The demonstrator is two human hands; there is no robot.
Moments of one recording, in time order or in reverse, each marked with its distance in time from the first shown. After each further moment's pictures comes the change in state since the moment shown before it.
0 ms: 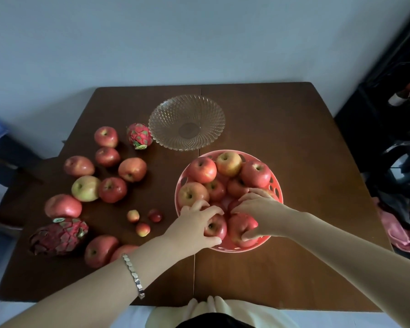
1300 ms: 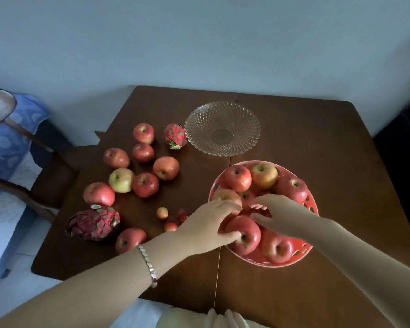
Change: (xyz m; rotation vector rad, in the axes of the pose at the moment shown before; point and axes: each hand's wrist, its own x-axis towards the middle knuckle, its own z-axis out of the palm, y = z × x) left_hand -0.020 -0.033 -0.025 -0.101 0.169 0.170; right_hand 0.022 -0.036 -0.037 0.275 0.121 0.150
